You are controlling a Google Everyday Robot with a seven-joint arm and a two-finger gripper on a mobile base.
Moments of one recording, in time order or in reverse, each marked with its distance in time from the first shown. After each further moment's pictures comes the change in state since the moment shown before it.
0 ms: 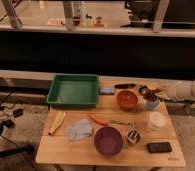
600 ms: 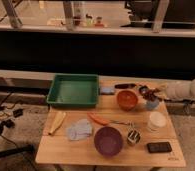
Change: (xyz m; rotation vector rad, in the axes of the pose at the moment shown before) arm 0.001 -0.002 0.003 0.005 -0.005 0.015
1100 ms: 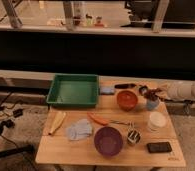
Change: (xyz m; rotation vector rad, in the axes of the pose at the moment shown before) arm 0.006 -0.002 -0.006 0.012 0.011 0.011
